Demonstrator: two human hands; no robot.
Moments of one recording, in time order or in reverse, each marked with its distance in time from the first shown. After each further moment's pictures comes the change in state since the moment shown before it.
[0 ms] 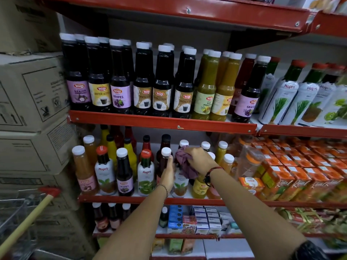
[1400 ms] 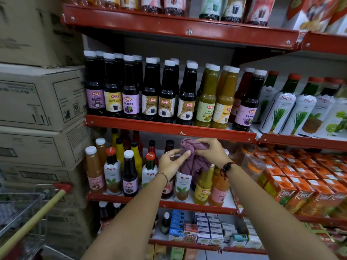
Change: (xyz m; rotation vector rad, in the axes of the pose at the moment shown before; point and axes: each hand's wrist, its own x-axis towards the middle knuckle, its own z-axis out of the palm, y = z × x) left_hand -0.032 0.052 0.010 0.212 0.145 0.452; right_hand -0.019 0.018 -0.054 0.751 0.183 -0.057
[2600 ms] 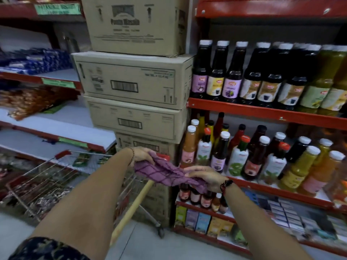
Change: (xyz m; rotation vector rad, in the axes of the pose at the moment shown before) left_hand -0.123 0.004 -0.482 0.393 -0.210 -0.637; right_hand -0.091 -0.129 0.378 0.580 -0.589 0.536
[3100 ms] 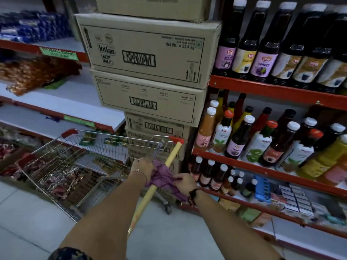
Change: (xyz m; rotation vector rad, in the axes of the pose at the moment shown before) left_hand 0.040 -0.135 0.015 1.198 0.269 -0.056; right_hand 0.083 0.090 0.127 -0.571 0.218 0.051
